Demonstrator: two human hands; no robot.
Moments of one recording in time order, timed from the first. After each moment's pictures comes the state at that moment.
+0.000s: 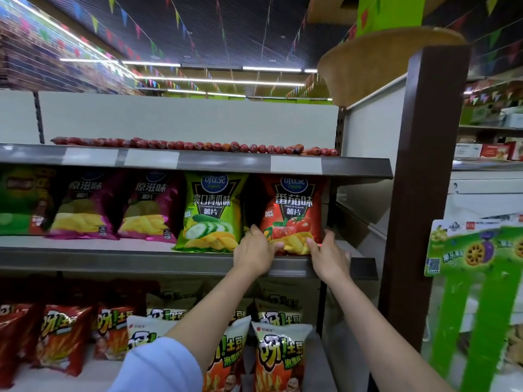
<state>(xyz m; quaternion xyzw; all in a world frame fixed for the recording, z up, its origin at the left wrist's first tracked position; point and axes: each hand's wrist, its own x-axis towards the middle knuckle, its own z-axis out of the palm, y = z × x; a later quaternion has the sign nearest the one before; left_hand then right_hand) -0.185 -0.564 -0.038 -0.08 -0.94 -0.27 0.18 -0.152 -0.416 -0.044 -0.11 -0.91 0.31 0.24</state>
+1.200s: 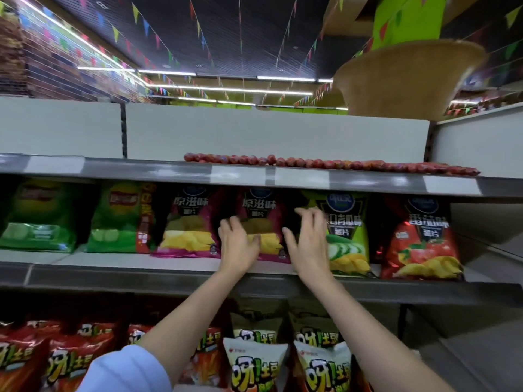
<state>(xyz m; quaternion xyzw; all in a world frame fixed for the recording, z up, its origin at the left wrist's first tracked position) -0.249 -0.844 -0.022 -0.08 -0.86 -0.40 0.30 -0.212 -0.710 -0.016 0.08 -0.83 0.26 0.49</state>
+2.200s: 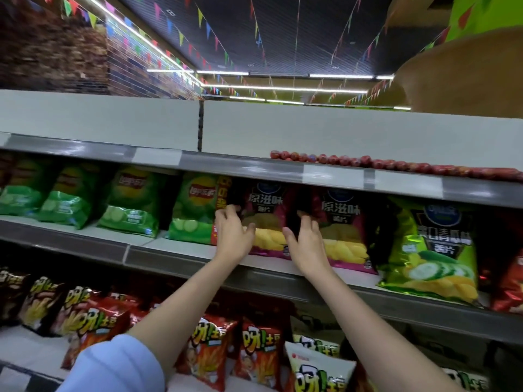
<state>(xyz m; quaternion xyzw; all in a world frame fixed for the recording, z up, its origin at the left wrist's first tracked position) -0.262 -0.992 -0.016 0.00 -0.83 -0.44 0.34 -0.251 -0.847 -0.014 0.12 -0.89 0.35 0.29</state>
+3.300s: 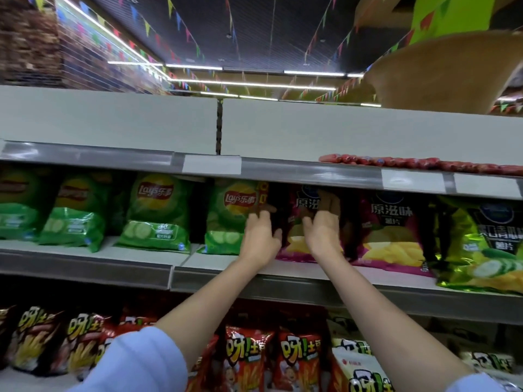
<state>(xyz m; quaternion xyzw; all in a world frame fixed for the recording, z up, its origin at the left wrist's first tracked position) -0.283 -1.070 -0.011 -0.12 -0.88 -0.35 0.29 -0.279 -0.950 0.012 -0.03 -0.87 0.32 0.37</state>
